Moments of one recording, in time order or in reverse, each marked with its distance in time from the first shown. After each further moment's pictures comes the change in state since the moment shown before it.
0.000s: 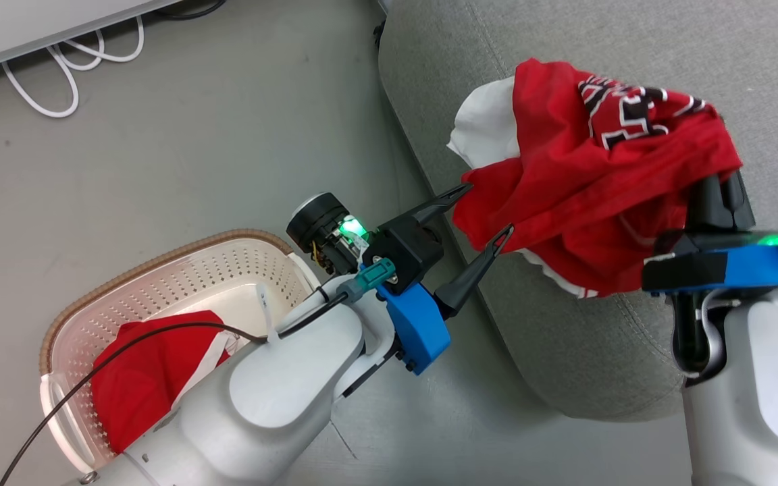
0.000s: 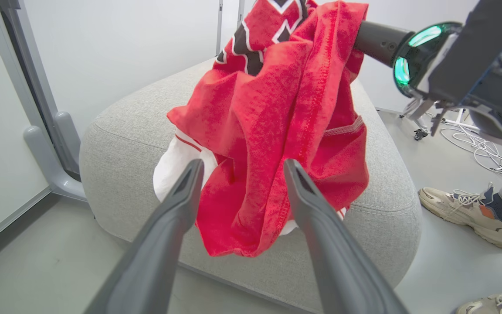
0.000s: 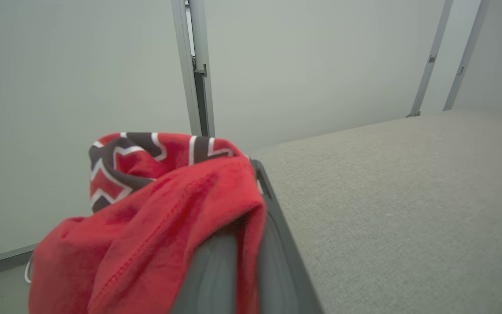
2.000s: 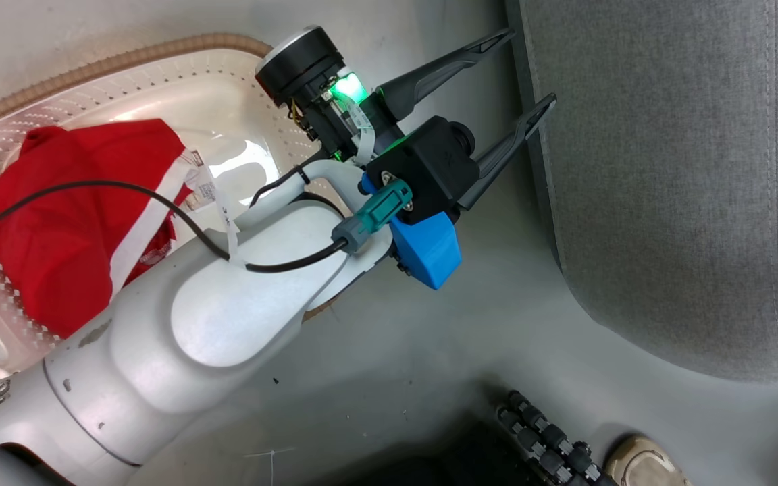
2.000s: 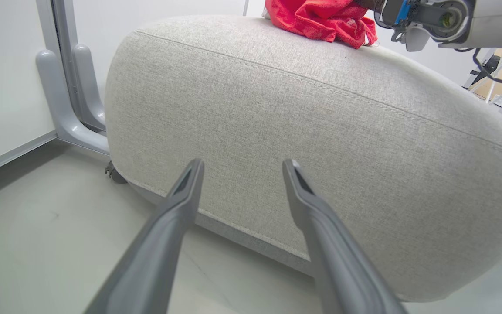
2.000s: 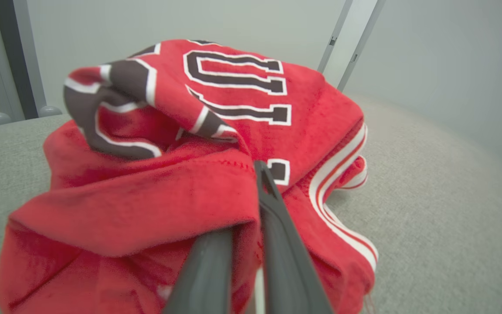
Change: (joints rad) left arm -0.269 0.132 -0.026 -0.252 0.115 0.047 0.084; right arm -0.451 -0.277 -0.455 0.298 0.002 0.000 0.000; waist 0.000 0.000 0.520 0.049
